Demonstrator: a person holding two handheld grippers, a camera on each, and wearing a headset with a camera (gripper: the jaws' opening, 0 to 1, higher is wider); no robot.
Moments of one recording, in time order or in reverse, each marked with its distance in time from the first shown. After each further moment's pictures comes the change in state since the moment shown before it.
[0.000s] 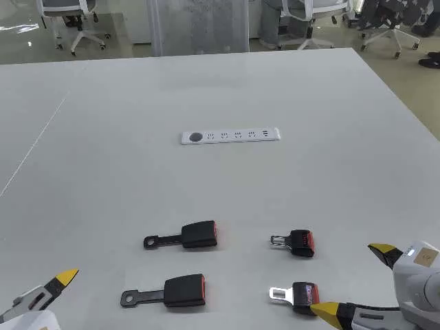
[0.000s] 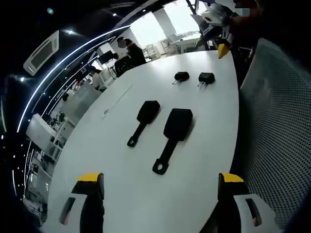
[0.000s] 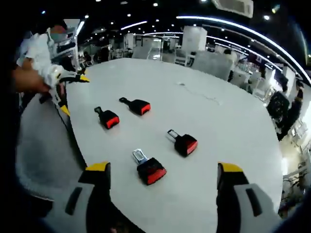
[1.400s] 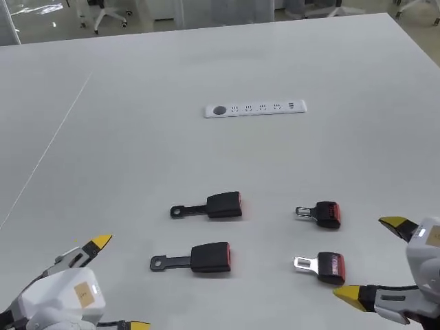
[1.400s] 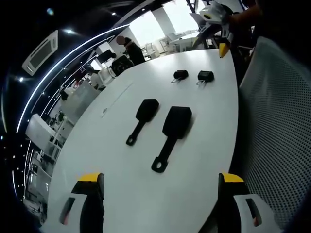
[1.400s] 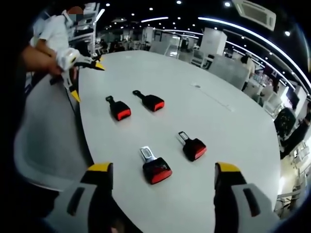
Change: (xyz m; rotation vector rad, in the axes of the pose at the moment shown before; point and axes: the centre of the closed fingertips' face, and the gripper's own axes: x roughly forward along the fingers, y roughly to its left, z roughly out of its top) left arm 0.003 -0.006 -0.006 -0.017 0.027 -0.028; right arm 0.002 0.004 -0.007 -0.019 0.029 0.036
